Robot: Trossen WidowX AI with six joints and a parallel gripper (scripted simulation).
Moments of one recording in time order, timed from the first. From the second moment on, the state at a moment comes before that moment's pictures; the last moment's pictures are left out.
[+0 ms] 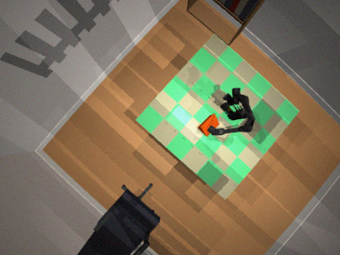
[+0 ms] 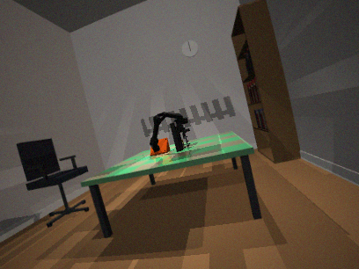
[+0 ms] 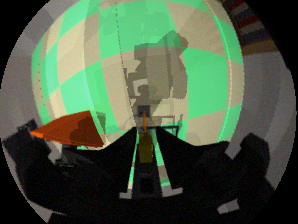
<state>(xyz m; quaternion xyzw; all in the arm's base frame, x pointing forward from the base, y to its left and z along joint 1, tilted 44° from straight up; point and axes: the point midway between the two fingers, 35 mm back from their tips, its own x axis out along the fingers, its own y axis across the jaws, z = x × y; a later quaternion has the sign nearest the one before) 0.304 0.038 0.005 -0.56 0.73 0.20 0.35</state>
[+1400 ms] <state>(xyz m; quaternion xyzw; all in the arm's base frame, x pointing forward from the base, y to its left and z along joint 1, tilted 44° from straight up) 0.294 0.019 0.039 -0.57 0.72 0.20 0.35</state>
